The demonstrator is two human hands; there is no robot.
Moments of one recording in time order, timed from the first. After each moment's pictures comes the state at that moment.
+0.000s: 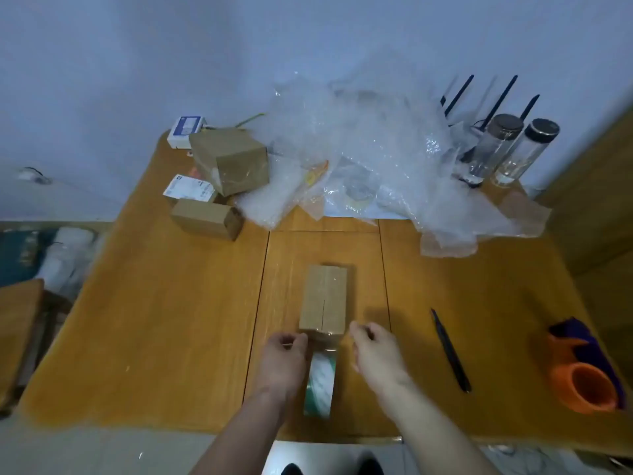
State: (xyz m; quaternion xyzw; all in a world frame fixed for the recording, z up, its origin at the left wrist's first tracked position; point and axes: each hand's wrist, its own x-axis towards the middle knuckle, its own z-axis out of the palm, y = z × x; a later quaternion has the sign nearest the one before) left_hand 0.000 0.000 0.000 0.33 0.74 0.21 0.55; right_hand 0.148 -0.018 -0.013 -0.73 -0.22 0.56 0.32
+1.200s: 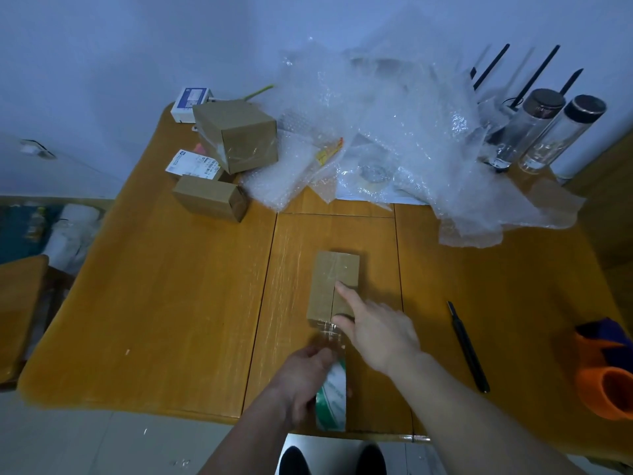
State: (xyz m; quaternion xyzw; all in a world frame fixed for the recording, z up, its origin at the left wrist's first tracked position) left_hand 0.001 -0.005 -0.034 0.21 0.62 0.12 0.75; right_hand 0.159 0.021 -0.043 -0.68 -0.70 0.22 -0.02
